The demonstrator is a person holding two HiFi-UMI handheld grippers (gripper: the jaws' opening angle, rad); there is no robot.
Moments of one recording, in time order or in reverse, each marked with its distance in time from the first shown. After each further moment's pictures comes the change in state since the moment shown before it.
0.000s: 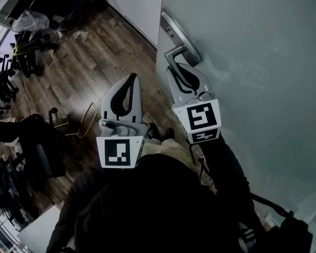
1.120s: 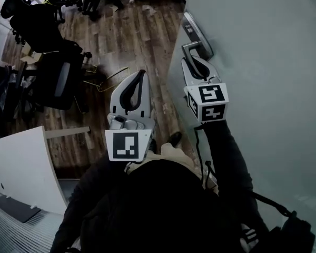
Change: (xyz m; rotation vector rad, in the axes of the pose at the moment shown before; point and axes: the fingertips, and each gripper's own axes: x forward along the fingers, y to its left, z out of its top) left arm -0.334 0.040 0.028 0.037 -0.061 0.489; right arm -0.067 0.268 -0.001 -0.101 -0.018 0.351
